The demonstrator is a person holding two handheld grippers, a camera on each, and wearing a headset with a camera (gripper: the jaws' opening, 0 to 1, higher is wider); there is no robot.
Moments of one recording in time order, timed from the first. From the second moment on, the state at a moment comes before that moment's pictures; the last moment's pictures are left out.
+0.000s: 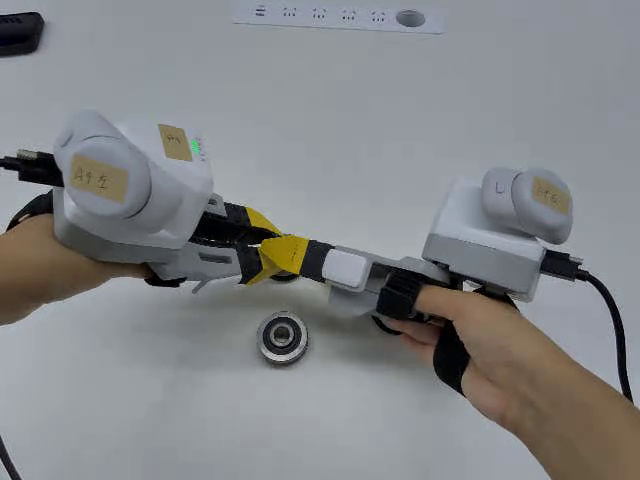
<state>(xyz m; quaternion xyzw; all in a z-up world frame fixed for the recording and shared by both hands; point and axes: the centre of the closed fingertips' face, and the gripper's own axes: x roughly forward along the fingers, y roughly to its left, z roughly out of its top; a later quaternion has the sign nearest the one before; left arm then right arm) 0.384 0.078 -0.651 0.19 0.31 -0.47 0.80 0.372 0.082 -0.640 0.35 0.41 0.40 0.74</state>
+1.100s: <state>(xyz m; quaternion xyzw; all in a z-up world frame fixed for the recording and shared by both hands) 0.383 0.078 -0.652 0.19 0.31 -0.47 0.80 0.387 0.066 -0.660 0.35 0.43 0.36 0.75</state>
